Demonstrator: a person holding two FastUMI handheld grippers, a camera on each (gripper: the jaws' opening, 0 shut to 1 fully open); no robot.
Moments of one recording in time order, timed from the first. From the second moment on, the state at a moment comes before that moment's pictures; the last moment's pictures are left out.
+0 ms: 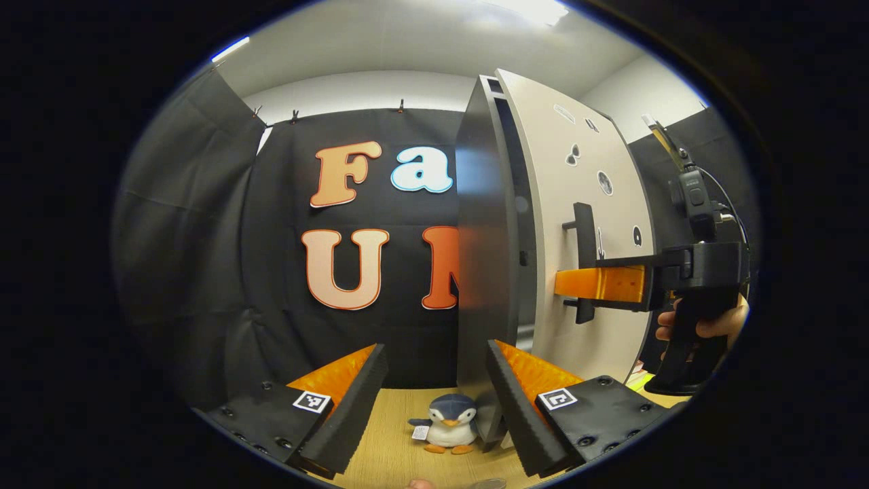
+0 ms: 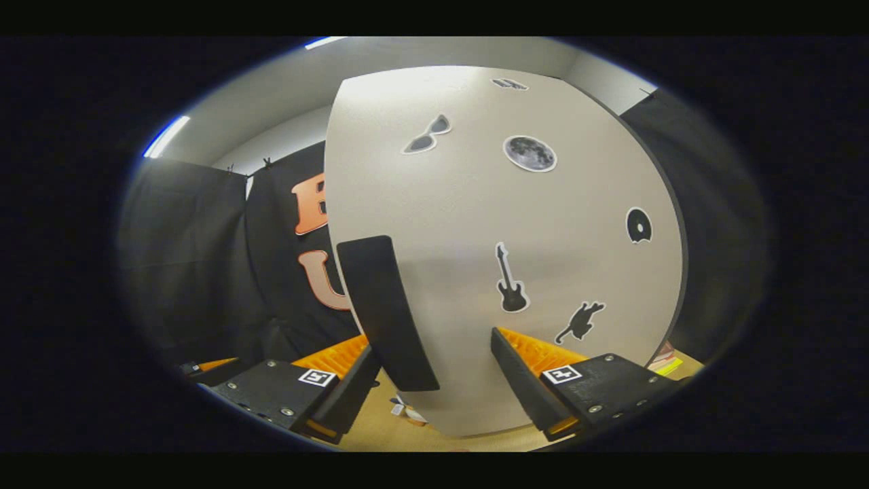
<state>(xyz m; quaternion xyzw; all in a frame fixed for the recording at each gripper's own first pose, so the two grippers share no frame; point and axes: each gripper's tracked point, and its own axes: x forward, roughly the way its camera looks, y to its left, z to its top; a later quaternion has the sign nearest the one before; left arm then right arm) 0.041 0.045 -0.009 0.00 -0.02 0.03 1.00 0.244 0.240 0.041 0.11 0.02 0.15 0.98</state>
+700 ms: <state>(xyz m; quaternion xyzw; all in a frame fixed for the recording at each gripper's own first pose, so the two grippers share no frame) 0.043 0.058 -0.003 0.00 -0.02 0.04 1.00 0.270 0.240 0.031 0.05 0.01 0.09 0.99</state>
